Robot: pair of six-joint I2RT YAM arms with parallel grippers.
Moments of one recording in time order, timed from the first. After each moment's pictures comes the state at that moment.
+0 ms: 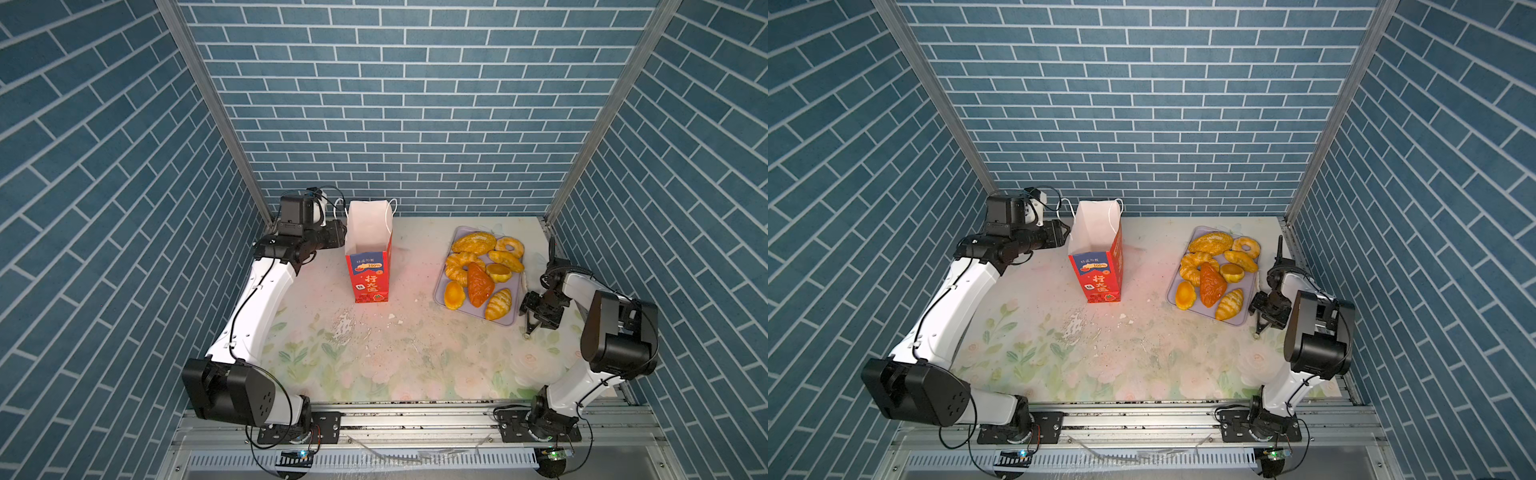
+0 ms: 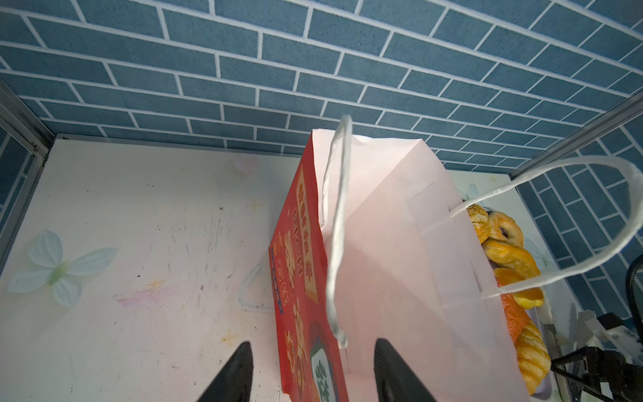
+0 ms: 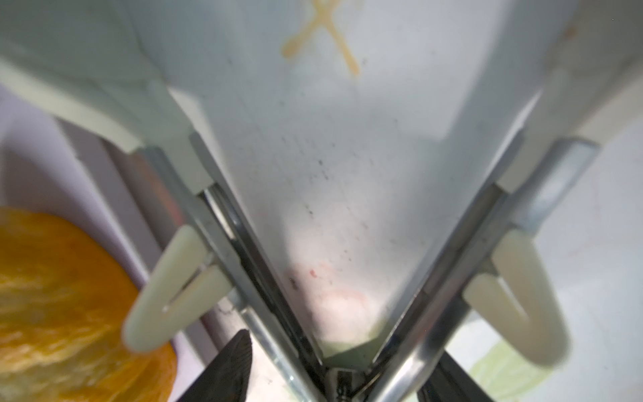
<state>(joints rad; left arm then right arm) -0.14 1.42 1.48 -0.67 0.18 -0.23 -0.18 1.72 1.03 -0.79 -0.08 0.32</state>
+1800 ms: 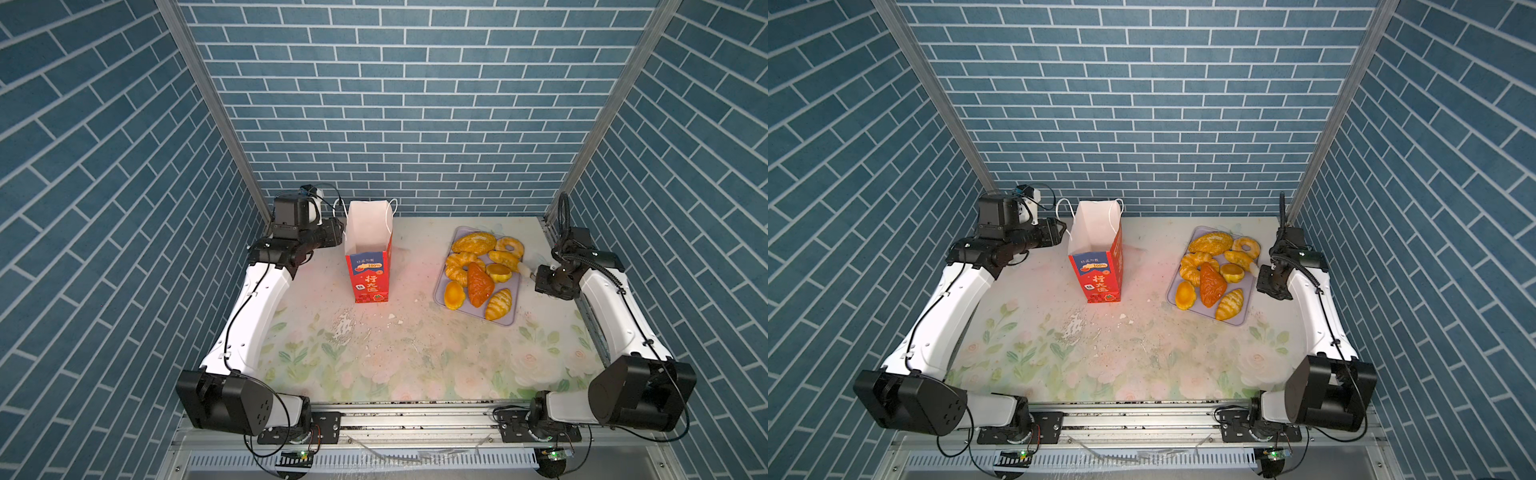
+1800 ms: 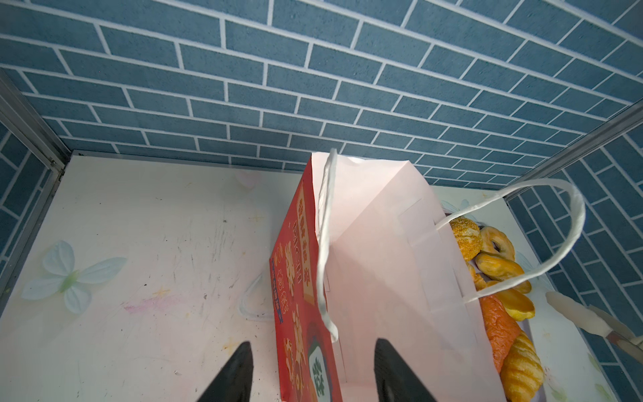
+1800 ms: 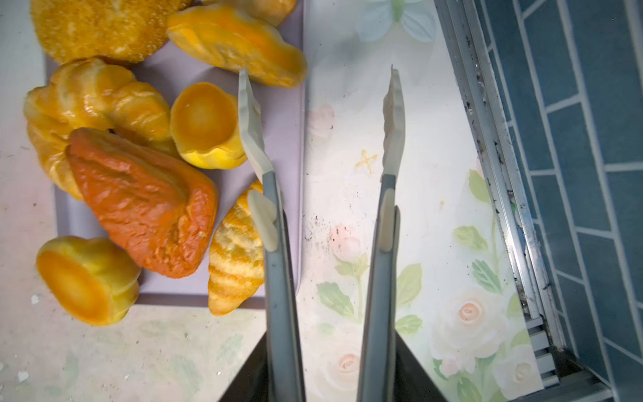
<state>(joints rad) -0.13 1.38 1.47 -0.65 0.17 -0.25 -0.06 1.38 1.32 -1.12 0.05 0.15</state>
